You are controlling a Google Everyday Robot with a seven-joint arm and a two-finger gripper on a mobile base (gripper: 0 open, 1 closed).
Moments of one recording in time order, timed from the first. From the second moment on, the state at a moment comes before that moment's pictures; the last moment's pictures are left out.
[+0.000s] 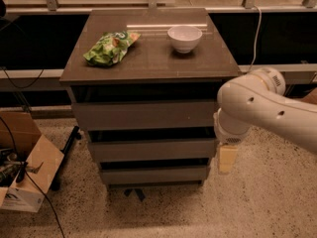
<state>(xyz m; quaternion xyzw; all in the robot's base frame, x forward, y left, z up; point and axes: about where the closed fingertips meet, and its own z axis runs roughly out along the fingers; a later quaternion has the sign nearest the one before) 0.529 -0.202 0.700 -0.67 0.73 -0.09 0.09</state>
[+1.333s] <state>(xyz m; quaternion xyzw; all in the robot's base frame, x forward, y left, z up) 0.541 -0.207 0.606 -0.65 0.75 -0.13 0.07</state>
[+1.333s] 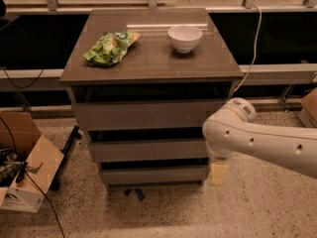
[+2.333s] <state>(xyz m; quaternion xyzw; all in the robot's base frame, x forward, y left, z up) 0.591 -0.234 0.501 -0.63 0.76 -0.10 0.13</state>
